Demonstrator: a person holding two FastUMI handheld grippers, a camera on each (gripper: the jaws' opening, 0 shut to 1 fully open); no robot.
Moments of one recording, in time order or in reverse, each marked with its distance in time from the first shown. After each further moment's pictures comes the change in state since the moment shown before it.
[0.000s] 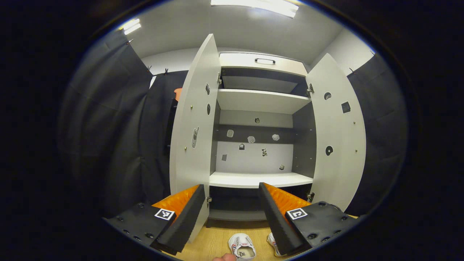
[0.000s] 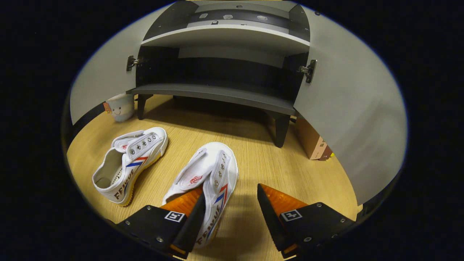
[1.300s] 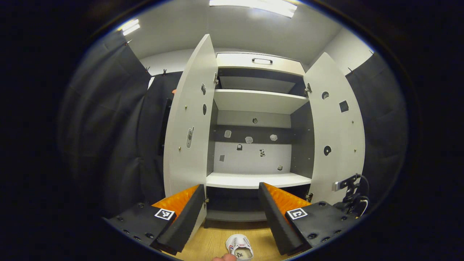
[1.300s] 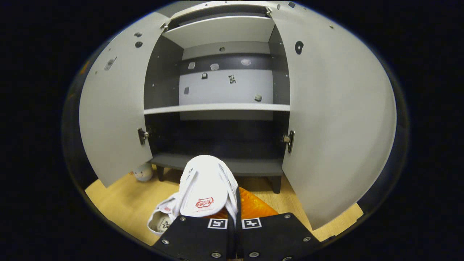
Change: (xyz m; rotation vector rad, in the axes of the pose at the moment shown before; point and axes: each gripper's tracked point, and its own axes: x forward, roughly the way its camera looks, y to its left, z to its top) left arm 0.004 -0.012 -0.001 -0.004 -0.011 -0.017; right arm -0.121 -0.004 0.169 0.160 -0.416 0.058
